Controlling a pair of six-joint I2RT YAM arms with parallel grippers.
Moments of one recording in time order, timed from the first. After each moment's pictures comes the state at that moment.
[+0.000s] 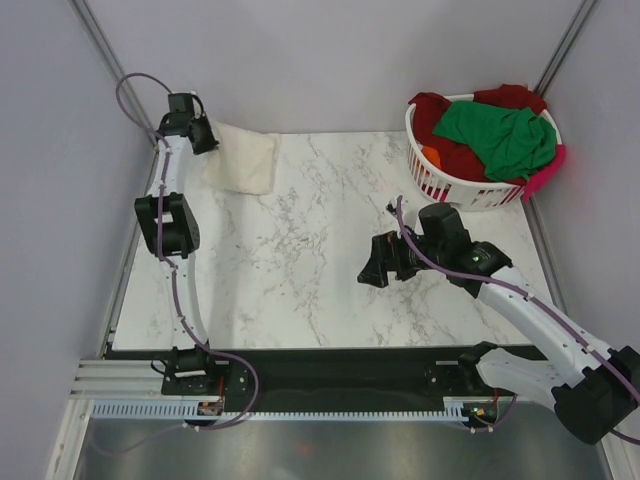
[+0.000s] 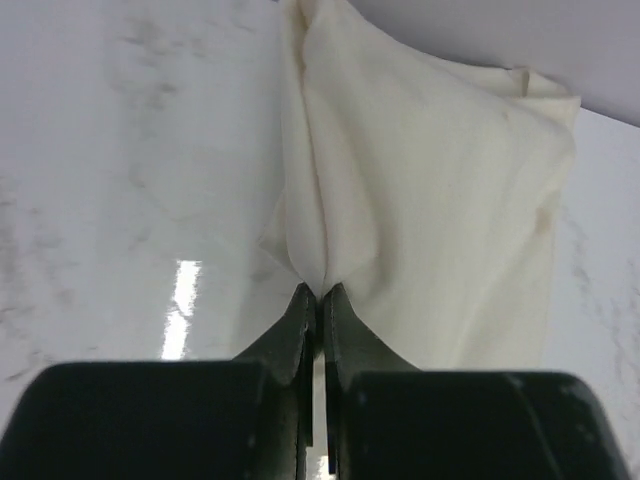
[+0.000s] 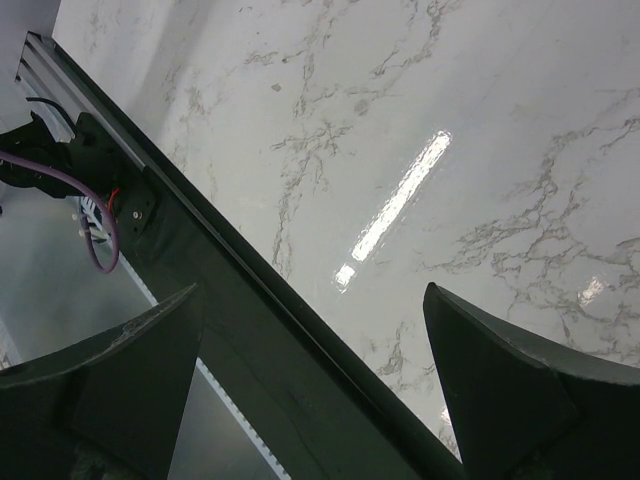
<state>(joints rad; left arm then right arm) 0.09 2.49 2.40 -0.64 0.10 -0.24 0.55 1.05 0.89 -0.54 -0.45 0.34</state>
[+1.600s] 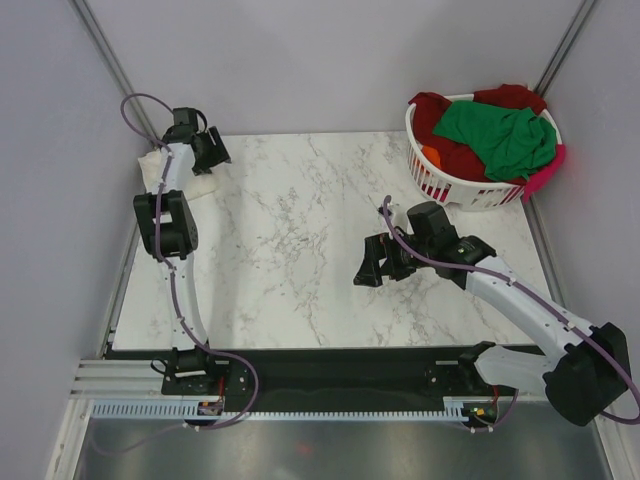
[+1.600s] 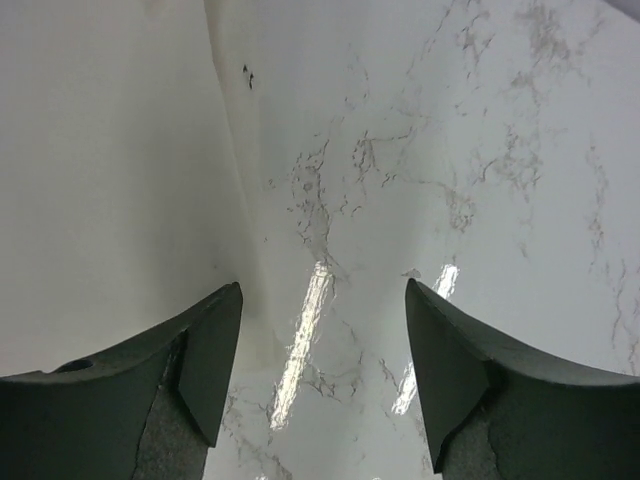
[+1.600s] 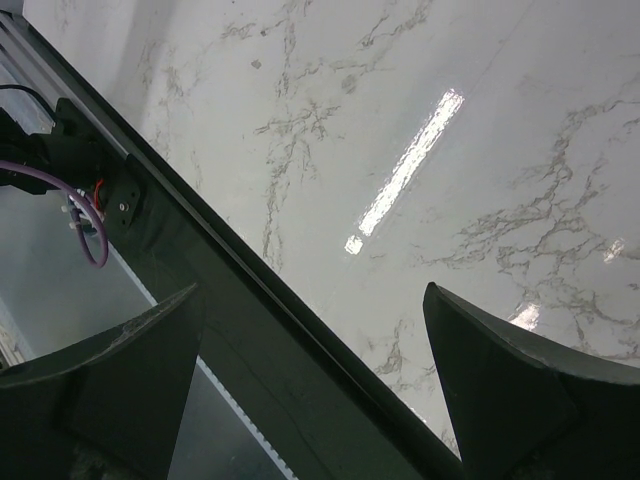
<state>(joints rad) 0.11 2.43 2.24 -0.65 0.10 -0.32 0.55 1.16 0.88 -0.52 -0.47 0.34</state>
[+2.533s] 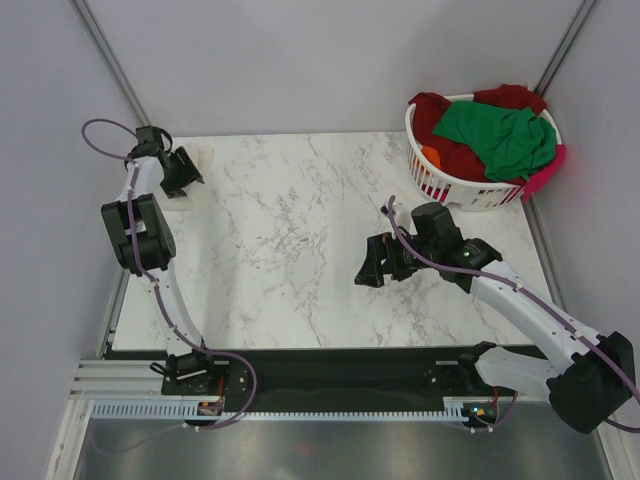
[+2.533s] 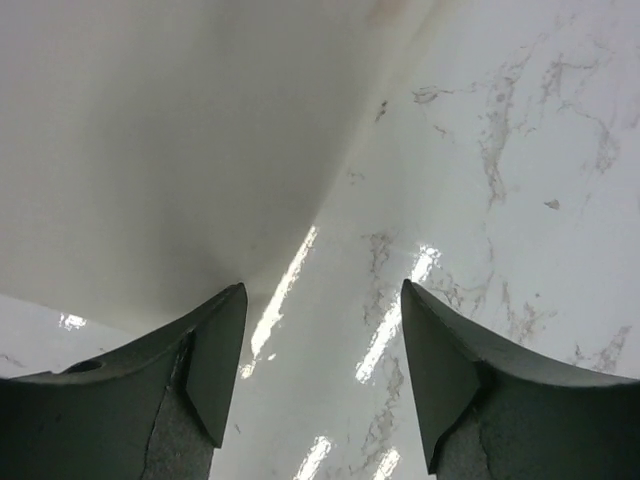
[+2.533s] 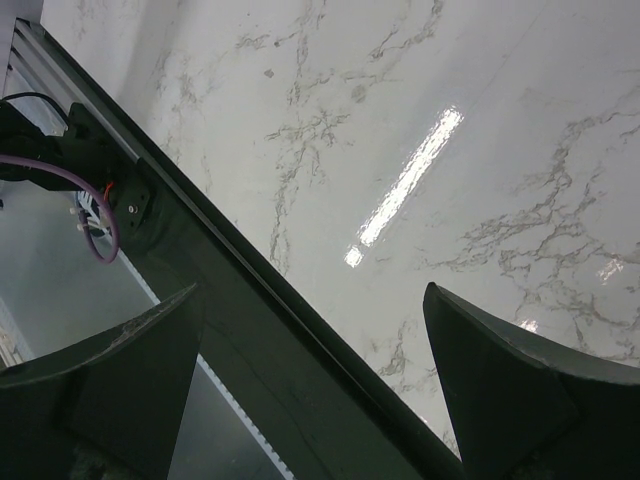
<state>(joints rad) 0.27 2.26 1.89 -0.63 0.16 -0.33 0.55 1.12 0.88 -0.52 -0.47 0.34</state>
